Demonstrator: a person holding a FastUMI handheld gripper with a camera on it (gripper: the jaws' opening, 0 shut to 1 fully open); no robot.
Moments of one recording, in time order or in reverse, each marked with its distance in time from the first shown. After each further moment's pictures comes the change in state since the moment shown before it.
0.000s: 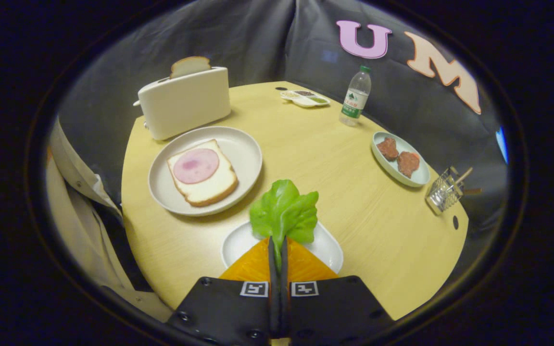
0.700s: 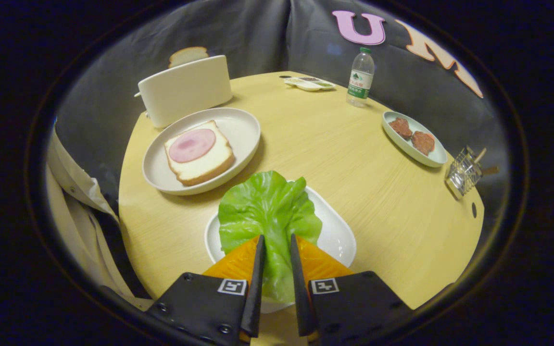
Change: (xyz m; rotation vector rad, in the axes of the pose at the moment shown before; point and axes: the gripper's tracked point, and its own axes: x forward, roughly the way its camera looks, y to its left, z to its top) arm 0.032 -0.003 -0.047 0.042 0.045 0.094
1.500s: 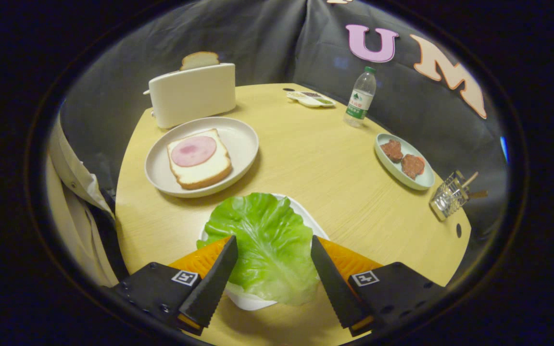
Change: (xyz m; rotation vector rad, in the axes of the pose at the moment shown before) arm -0.009 -0.016 0.012 -0.096 -0.067 -0.029
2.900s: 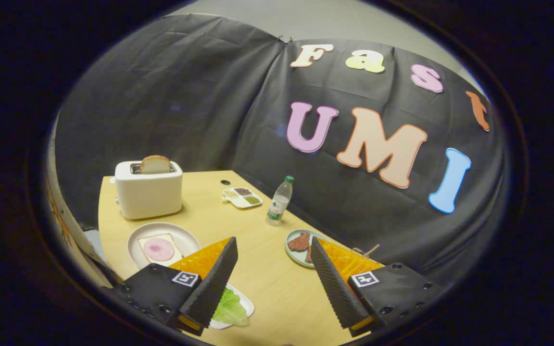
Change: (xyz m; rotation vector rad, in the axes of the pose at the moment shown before) arm -0.166 -0.067 0.173 -0.014 -0.452 -0.378
